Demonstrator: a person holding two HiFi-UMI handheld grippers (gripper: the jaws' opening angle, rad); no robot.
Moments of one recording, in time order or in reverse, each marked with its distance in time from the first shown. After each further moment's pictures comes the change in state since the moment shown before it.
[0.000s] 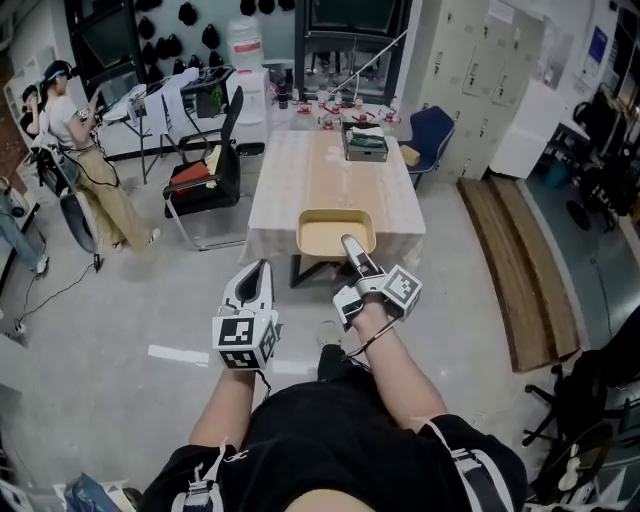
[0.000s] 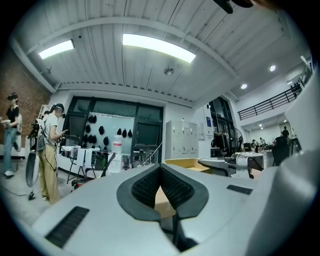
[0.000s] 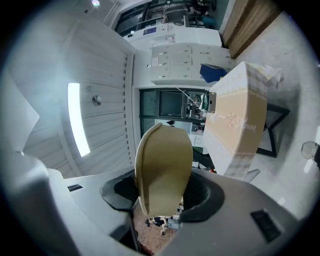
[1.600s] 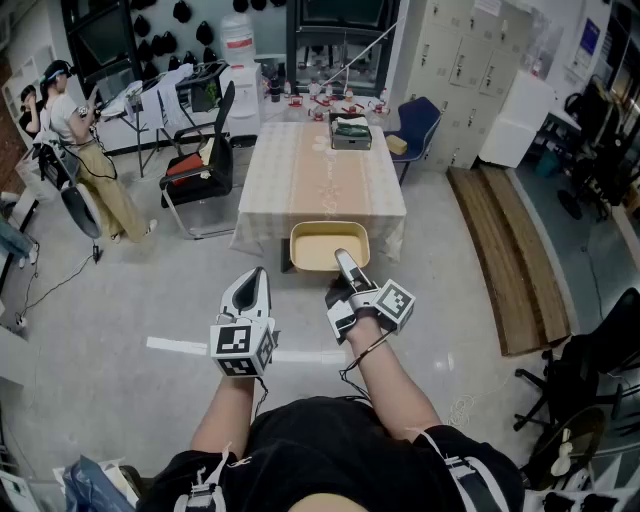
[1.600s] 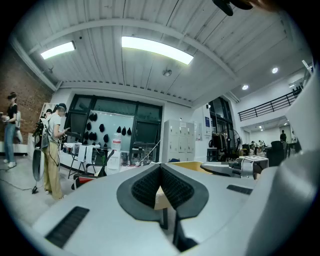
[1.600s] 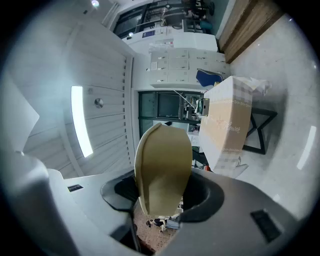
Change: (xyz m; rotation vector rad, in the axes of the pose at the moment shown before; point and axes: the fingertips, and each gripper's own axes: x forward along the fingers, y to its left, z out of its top) left arm -0.097 -0.089 0.015 -0.023 0.028 0.001; right arm -0.136 0.044 -0.019 0.022 -0.006 -0.026
